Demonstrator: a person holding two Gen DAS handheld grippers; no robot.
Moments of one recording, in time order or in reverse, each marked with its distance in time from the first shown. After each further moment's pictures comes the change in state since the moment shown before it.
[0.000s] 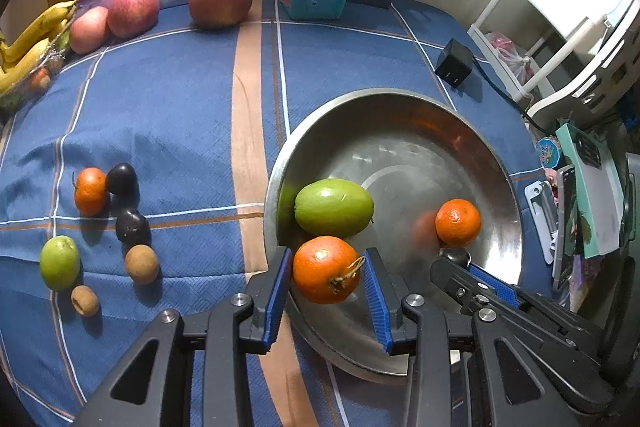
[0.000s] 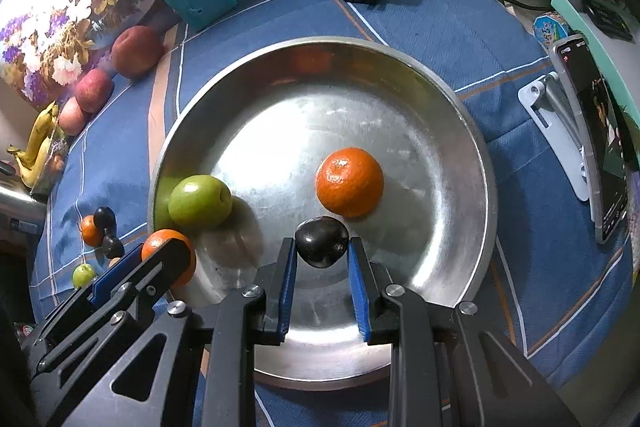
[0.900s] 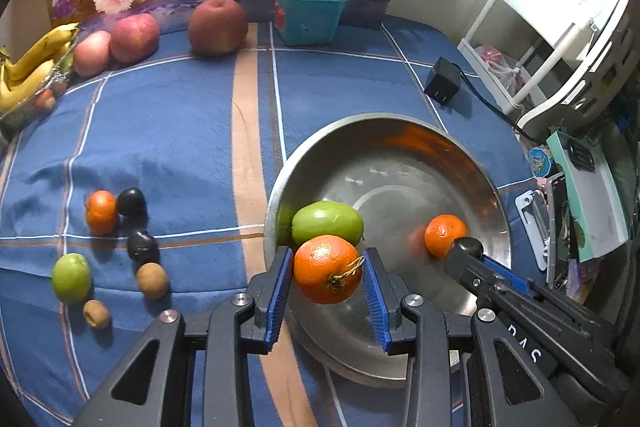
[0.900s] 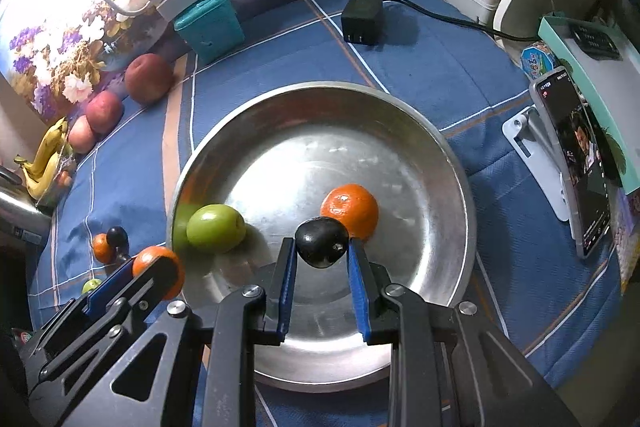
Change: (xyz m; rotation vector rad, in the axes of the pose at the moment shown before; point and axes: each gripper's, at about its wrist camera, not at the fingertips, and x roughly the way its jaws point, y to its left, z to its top) left arm -0.015 -0.006 0.003 0.029 -0.065 -0.002; right arm -0.028 0.000 0.000 -0.004 -0.105 -0.006
